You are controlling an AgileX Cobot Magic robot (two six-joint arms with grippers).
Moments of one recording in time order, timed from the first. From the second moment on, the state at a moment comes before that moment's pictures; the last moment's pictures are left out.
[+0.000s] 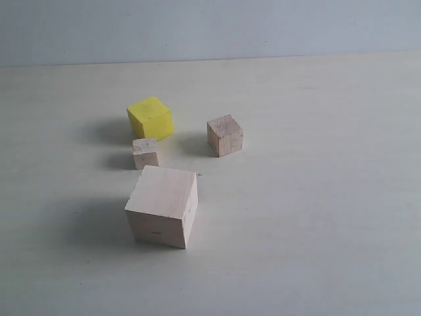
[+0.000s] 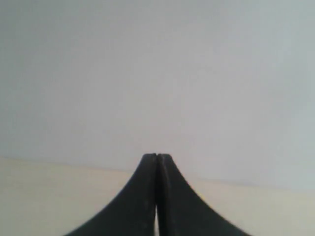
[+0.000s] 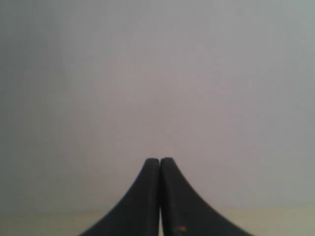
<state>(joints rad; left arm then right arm) -0.01 0.30 -0.48 -0.36 0.27 0.18 0.23 0.44 -0.62 0.07 0.17 0.12</state>
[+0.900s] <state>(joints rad) -0.20 0.67 -0.59 -0.90 0.82 0.77 0.39 0.94 -0.70 0.55 0.79 -0.15</state>
